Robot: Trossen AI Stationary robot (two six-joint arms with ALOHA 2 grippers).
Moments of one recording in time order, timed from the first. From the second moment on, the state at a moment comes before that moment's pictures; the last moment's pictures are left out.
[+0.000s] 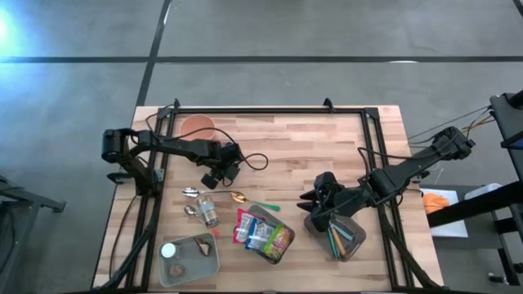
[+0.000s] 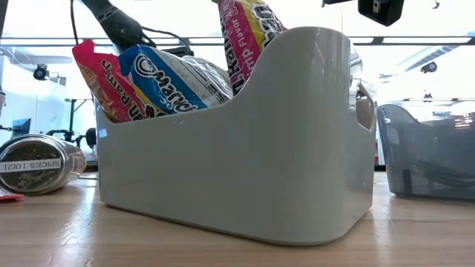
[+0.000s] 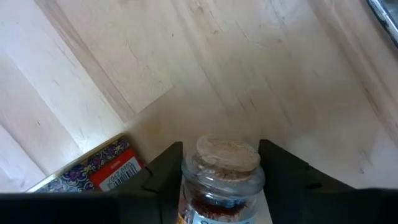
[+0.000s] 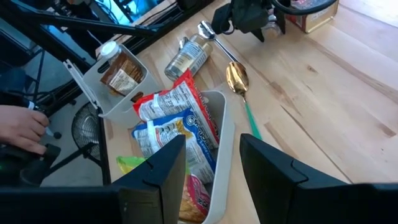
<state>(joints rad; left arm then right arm) 0.23 1.67 0.84 -0.52 -0.12 0.88 0.49 1.27 1.05 -0.45 0.46 0.91</state>
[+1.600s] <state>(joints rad) 0.23 1.12 0.84 0.13 0.30 -0.45 0.47 1.27 1.04 -0.03 0.63 0.58</state>
